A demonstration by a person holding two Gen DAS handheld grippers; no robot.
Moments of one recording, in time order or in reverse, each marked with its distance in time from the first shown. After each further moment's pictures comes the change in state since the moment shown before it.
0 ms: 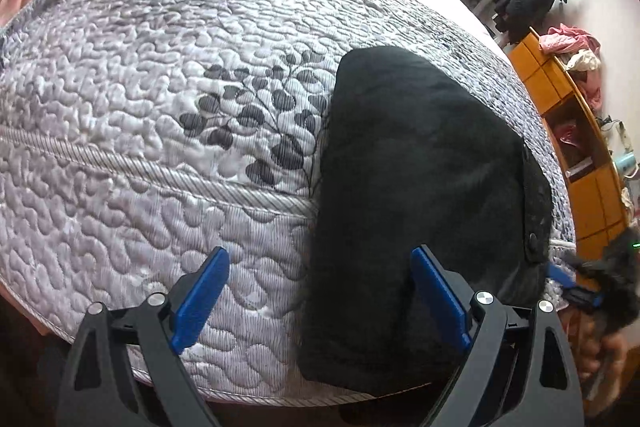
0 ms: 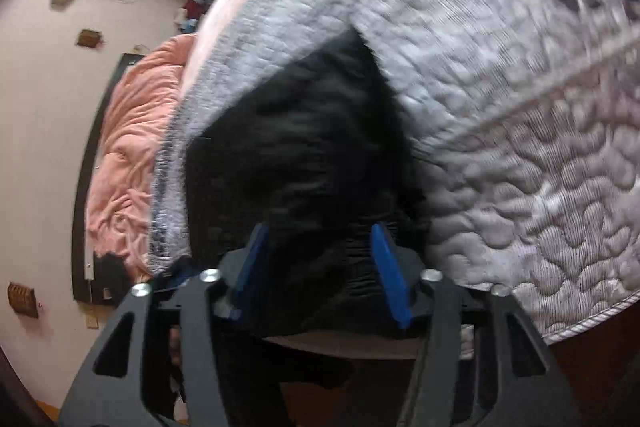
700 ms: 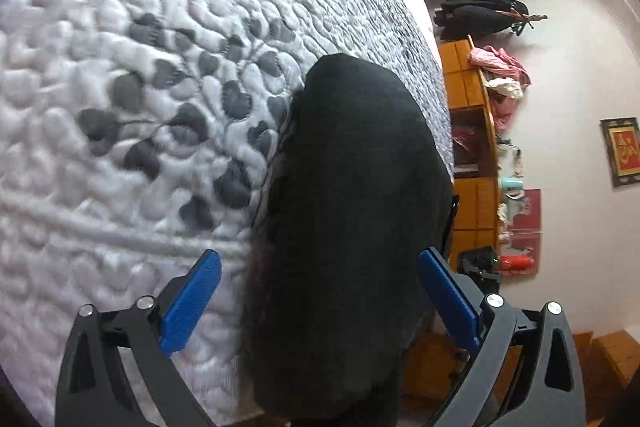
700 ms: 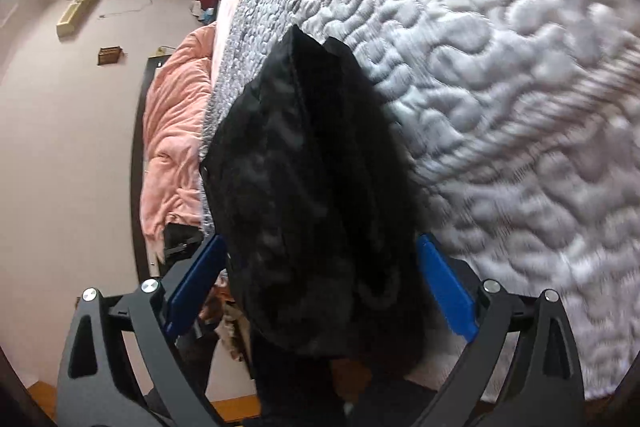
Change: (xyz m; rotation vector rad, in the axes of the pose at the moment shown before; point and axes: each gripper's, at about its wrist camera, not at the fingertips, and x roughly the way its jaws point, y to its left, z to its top) left arm 0.066 0.057 0.069 -0.200 0.295 -0.560; right arm 0.026 -0.044 0.055 0.128 0.173 0.268
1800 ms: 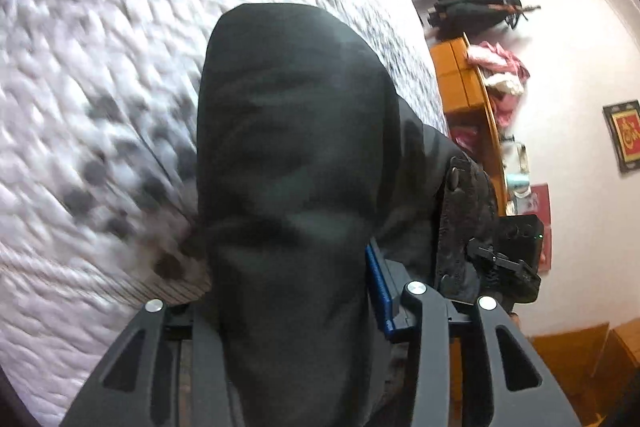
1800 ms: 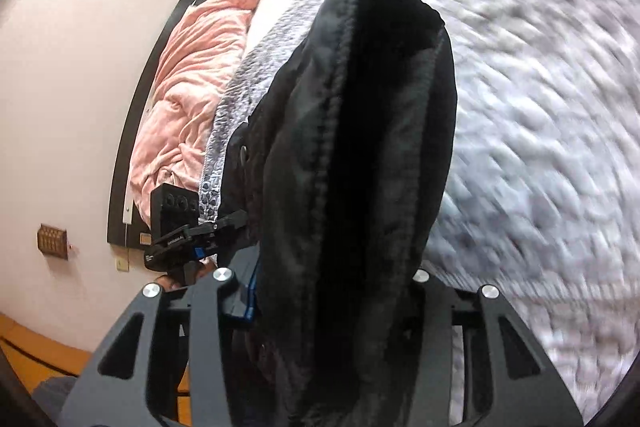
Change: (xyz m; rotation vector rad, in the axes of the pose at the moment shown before) left arm -0.032 -0.037 0.016 0.071 -0.074 0.079; right arm 0.075 0.145 0.036 -0.316 0.068 -0.072
